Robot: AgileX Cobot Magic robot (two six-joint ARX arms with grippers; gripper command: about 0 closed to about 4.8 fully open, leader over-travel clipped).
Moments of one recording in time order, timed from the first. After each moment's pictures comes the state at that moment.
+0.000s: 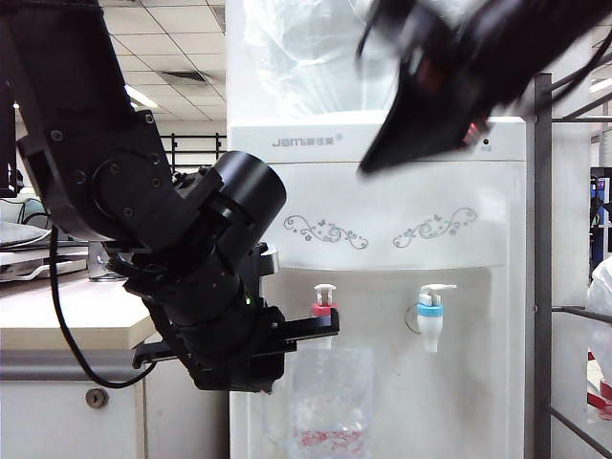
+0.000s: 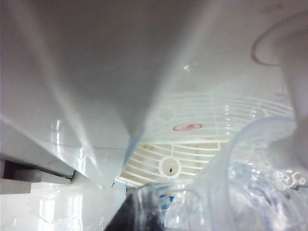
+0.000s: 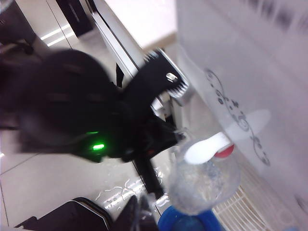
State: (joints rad) left arm -0.71 2.05 0.86 0.47 -0.33 -0.48; right arm 0.48 1.38 0.90 -0.23 -0.50 -0.21
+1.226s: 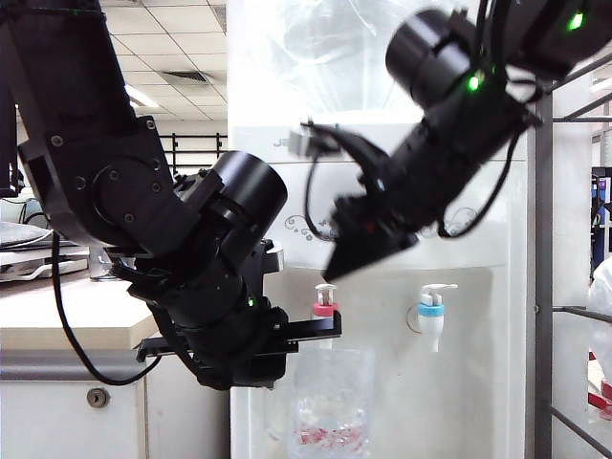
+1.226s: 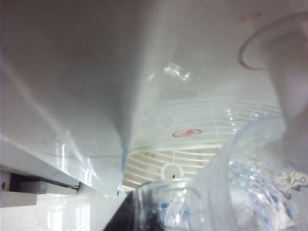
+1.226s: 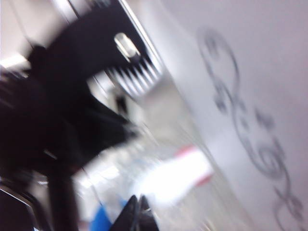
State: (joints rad) left arm -0.71 2.05 0.86 0.52 -0.36 -0.43; right arm 0.58 1.68 0.91 0.03 -0.23 -0.35
